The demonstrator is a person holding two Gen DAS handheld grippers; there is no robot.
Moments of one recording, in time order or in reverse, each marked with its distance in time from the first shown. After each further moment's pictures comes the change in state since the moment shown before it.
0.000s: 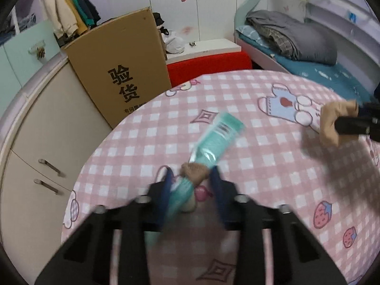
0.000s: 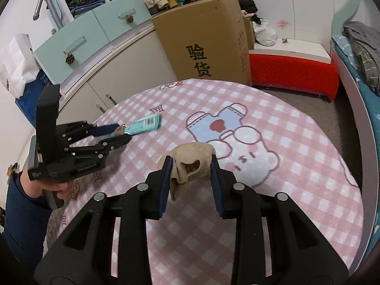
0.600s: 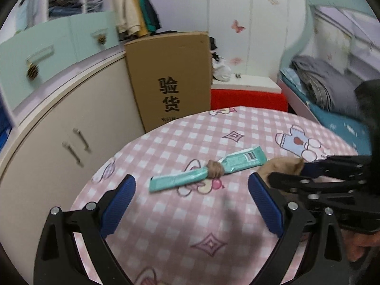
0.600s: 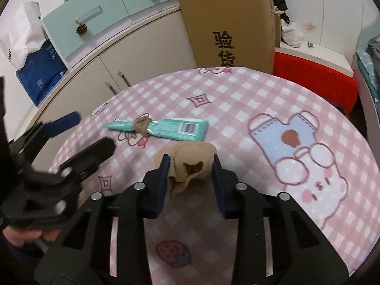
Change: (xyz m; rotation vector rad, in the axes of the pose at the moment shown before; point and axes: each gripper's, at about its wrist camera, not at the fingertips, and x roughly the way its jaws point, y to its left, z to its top) left arm -0.047 0.006 -0.027 -0.281 -0.162 0.167; right arm 0.066 0.059 0.008 -0.130 0.078 0.025
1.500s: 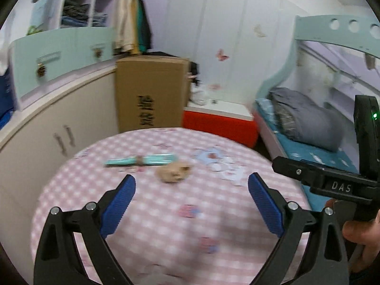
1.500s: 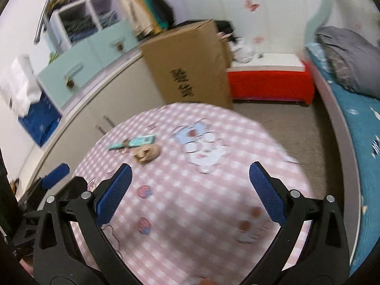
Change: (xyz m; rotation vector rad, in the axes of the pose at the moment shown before) left arm -0.130 -0.076 -0.019 -0.173 -0.126 -0.090; right arm -0.162 -0.045 -0.040 0.172 -0.174 -0.098
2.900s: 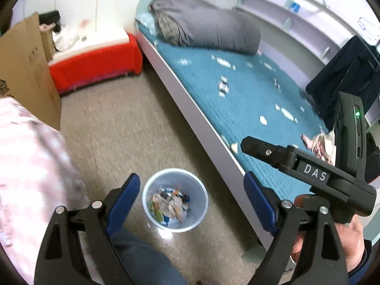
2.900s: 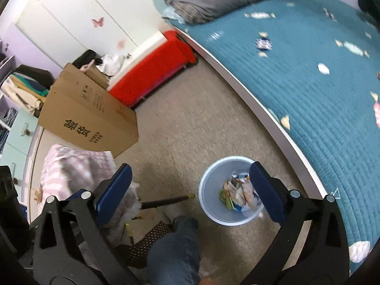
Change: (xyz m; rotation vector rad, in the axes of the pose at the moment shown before) left arm 0.127 -0.382 -0.115 0.359 0.436 -0.518; right arm -0.119 -0.367 -0.158 0.666 -0.058 -0.304
